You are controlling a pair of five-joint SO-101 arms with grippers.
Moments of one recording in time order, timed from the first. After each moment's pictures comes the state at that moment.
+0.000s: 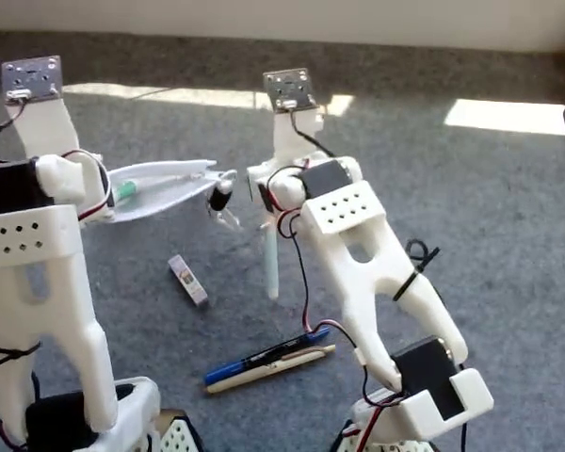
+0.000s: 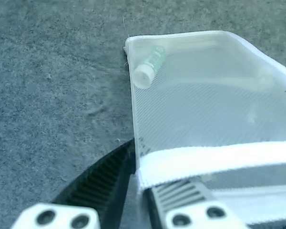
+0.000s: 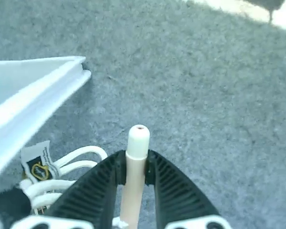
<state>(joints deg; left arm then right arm) -14.5 -22.0 1.4 94.8 8.6 -27.2 -3.5 8.8 55.5 -7.9</state>
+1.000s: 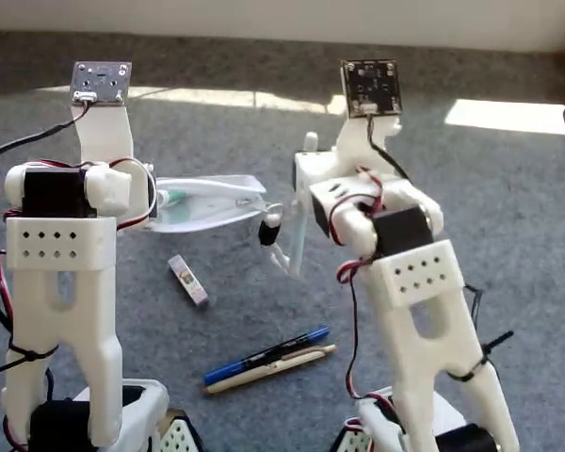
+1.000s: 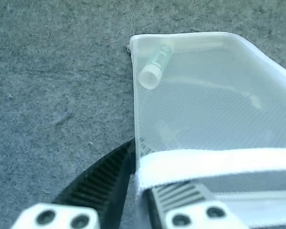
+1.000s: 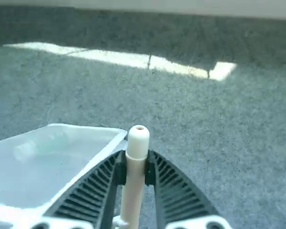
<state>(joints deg) -5.2 -23.6 3.7 94.8 8.7 -20.7 -33.1 19.4 55.3 -7.6</state>
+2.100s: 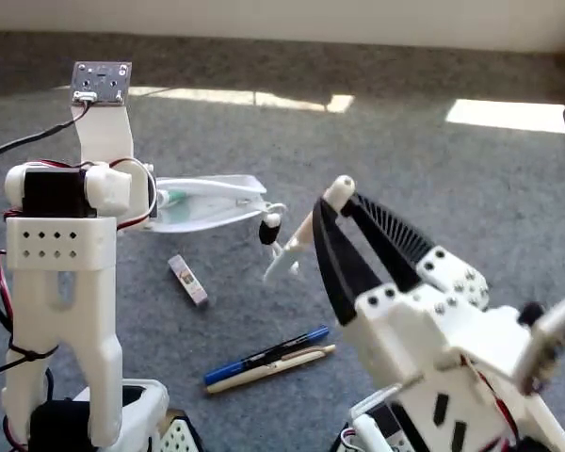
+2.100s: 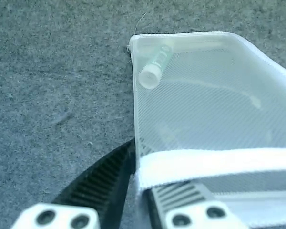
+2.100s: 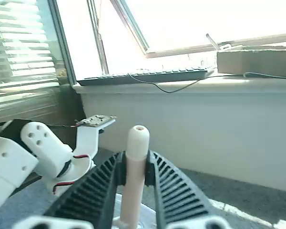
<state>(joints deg) -5.2 -23.6 3.7 94.8 8.7 -34.6 -79.4 24.7 55.3 -7.6</state>
